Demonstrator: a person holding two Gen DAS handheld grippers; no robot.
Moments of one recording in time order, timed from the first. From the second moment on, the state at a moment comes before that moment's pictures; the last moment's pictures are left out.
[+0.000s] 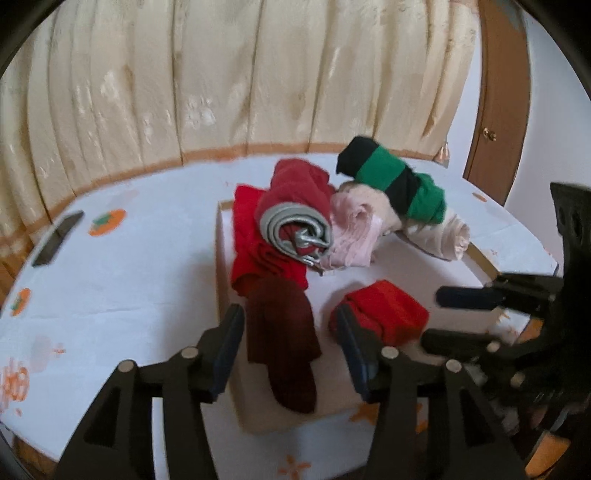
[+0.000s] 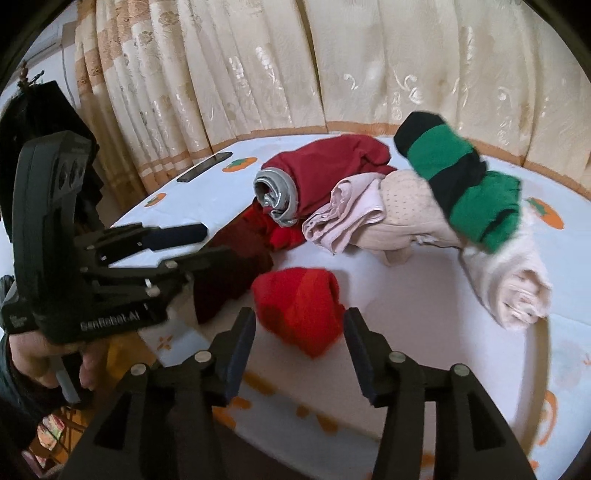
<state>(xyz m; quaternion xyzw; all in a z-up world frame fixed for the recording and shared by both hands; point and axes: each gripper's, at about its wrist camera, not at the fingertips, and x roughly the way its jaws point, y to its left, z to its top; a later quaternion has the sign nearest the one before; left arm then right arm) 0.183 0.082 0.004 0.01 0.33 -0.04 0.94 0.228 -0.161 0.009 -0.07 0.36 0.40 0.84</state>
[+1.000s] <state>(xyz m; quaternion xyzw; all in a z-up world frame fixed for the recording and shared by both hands) 0.075 -0.086 -0.086 0.15 0.52 -0.31 0.78 0.115 -0.308 -0.074 -0.34 0.47 0.34 0.74</state>
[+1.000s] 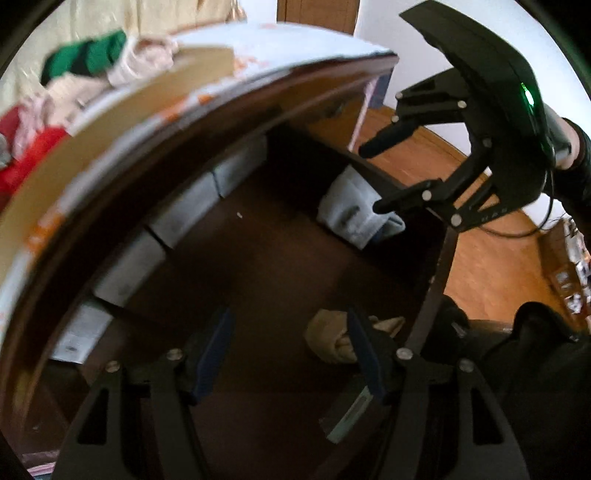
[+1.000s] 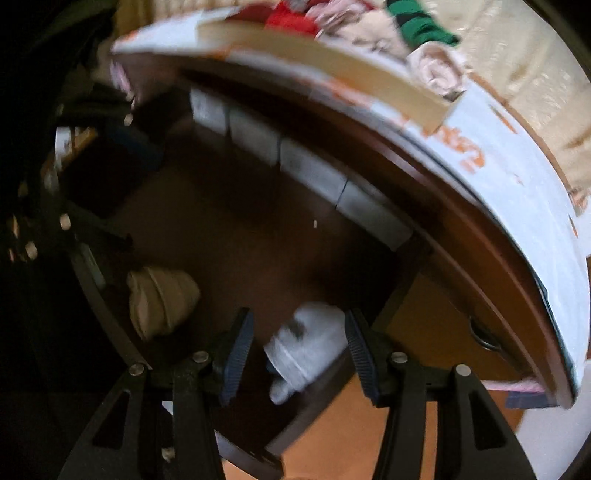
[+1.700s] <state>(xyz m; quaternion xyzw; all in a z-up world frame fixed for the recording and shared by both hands) 0.108 -0.118 -0.174 0.04 0.72 -0.35 0.60 0.120 -0.275 -0.142 -0.50 0.52 0.33 0.60</state>
